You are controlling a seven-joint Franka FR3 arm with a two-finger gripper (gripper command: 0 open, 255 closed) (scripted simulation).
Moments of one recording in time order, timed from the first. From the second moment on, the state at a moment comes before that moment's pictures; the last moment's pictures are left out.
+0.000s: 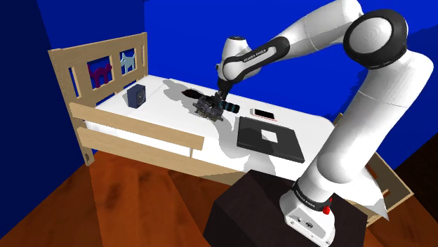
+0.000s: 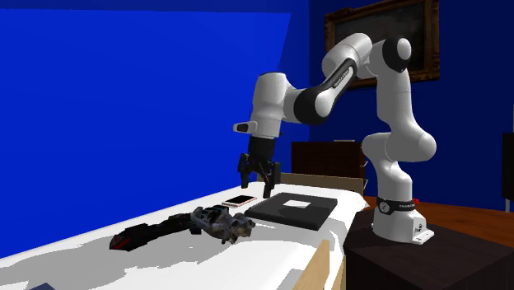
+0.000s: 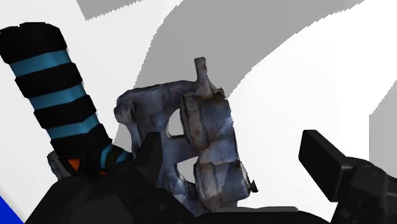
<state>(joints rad) 0.00 0.06 -0.05 -2.22 -0.15 2.39 -0.28</state>
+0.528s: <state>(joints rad) -0.01 0.24 -0.05 -2.12 -0.16 2.49 -0.29</state>
